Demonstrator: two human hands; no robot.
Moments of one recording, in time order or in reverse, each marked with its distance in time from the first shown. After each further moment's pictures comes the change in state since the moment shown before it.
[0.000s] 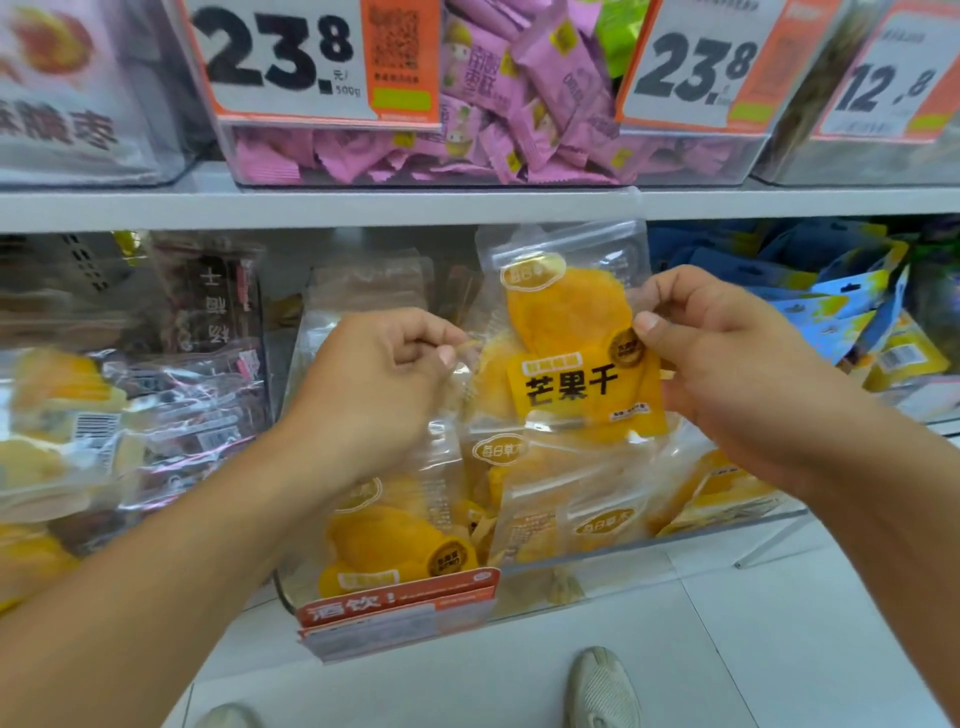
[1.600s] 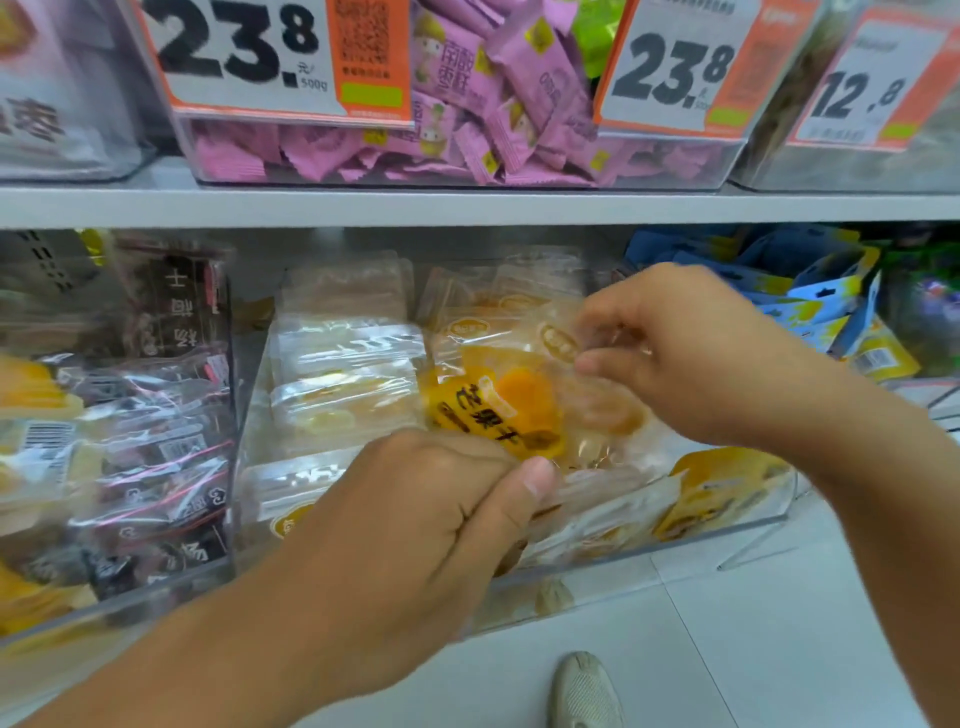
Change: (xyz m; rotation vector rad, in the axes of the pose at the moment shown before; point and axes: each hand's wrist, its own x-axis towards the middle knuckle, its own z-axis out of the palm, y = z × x) left_hand -0.058 0.017 0.017 0.304 -0.255 0.350; right_hand 0.011 -0.030 -0.006 -0.941 -0.141 -0.307
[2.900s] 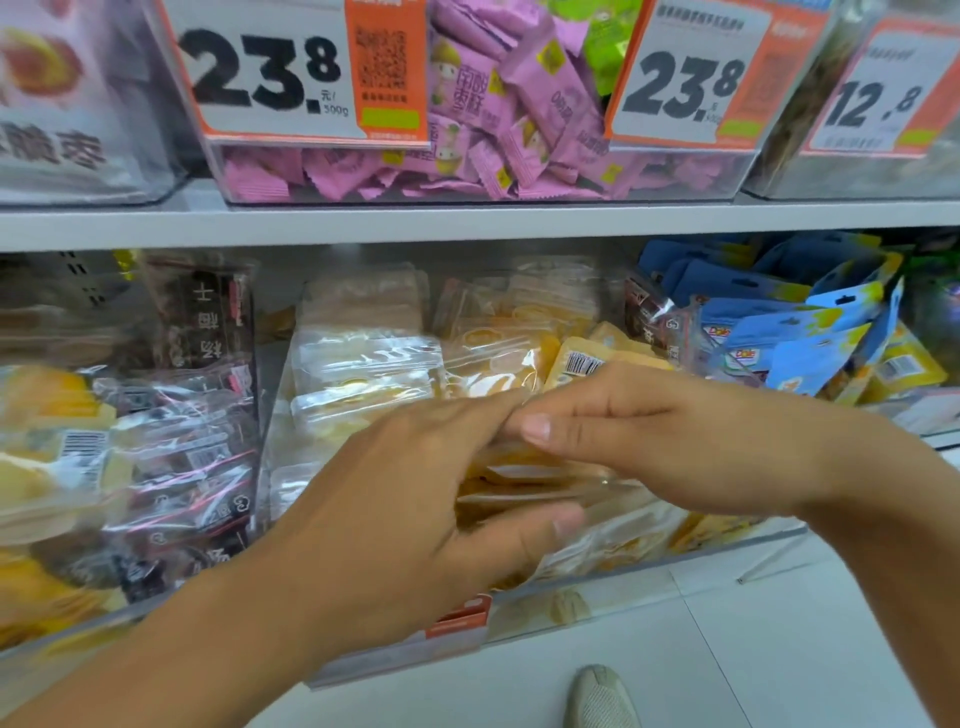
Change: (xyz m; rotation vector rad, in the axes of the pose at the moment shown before) left_hand 0.006 -0.005 -0.015 0.204 -0.076 0.067; right_hand -0.011 -0.013 0.015 0.589 -0.587 -0.302
